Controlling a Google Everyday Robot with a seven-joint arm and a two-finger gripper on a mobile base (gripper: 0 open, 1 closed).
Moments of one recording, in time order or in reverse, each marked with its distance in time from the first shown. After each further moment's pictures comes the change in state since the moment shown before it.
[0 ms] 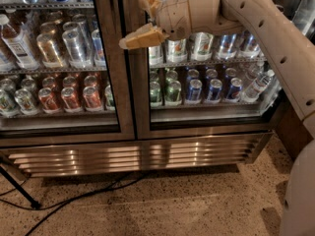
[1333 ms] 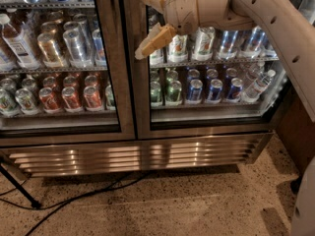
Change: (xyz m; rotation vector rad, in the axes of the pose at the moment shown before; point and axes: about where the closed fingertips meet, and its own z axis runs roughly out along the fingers) arm -0.003 -0.017 -0.023 0.089 0.047 -0.063
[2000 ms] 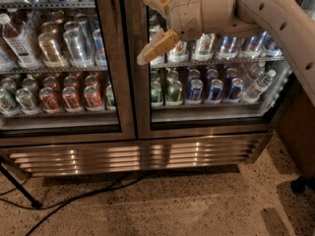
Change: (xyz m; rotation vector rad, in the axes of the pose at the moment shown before) arm 0.001 0.016 -0.010 0.026 0.021 0.027
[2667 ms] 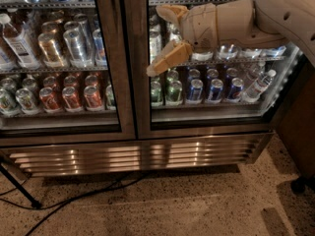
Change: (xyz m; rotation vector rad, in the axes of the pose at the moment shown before) arm 0.005 0.035 -0.031 0.047 0.080 0.096
